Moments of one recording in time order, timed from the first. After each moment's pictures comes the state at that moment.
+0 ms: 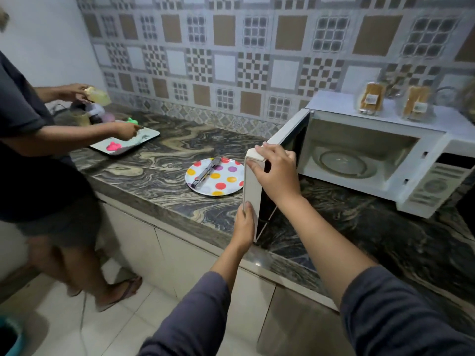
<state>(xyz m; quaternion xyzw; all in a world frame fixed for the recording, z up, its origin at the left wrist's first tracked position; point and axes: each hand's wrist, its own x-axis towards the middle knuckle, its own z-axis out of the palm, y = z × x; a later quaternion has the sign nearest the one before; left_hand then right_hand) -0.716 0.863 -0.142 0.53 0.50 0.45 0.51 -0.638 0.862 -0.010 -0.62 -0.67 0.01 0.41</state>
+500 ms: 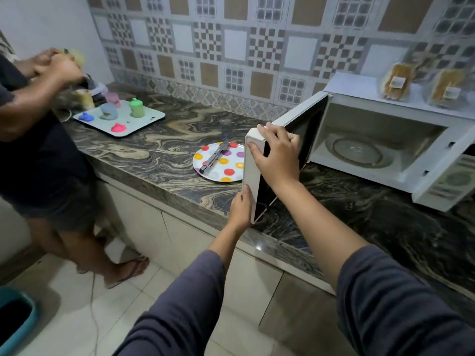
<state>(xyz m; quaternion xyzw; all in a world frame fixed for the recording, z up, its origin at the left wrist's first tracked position) -0.747 0.883 -0.139 0.52 0.56 0.42 0.49 -0.668 0.883 -0.018 -0.63 -0.65 -0.02 0.42</state>
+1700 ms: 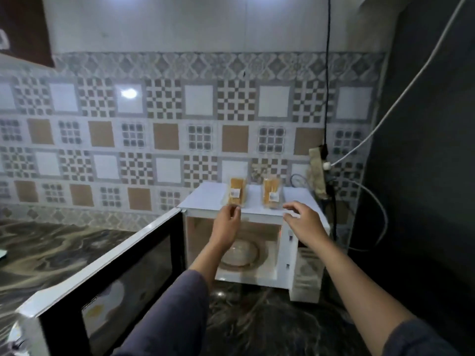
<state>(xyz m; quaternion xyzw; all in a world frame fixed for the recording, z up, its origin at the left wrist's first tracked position) -0.421 0.968 0.051 0.73 0.36 0.45 0.36 -0.269 0.857 0.075 -0.73 -0.51 0.05 0.46</state>
